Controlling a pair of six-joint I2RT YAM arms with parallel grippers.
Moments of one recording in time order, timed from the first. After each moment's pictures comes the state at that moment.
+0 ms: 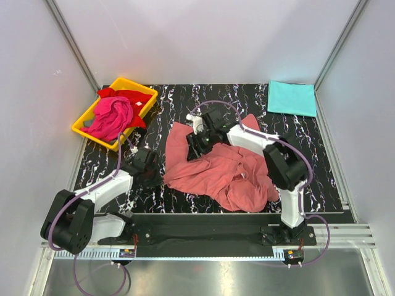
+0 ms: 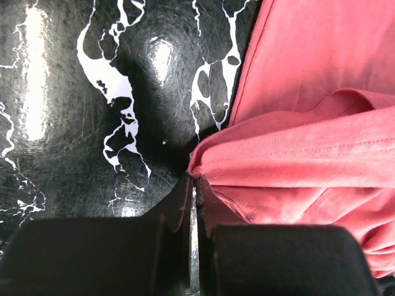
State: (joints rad) left arm -0.41 1.22 0.52 -0.37 0.00 -0.78; right arm 0.66 1.99 1.43 -0.36 -0.56 0.13
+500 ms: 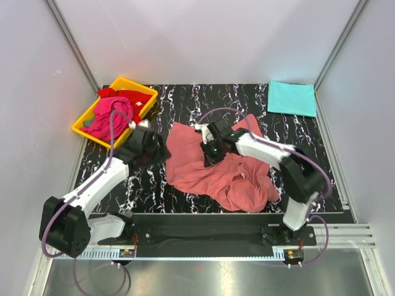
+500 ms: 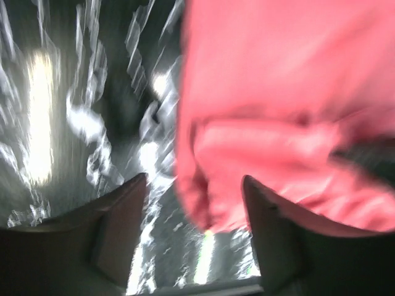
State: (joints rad) left arm -0.41 1.19 0.74 -0.49 -0.04 -0.71; right arm 0.70 1.90 1.29 -0.45 -0.35 0.09
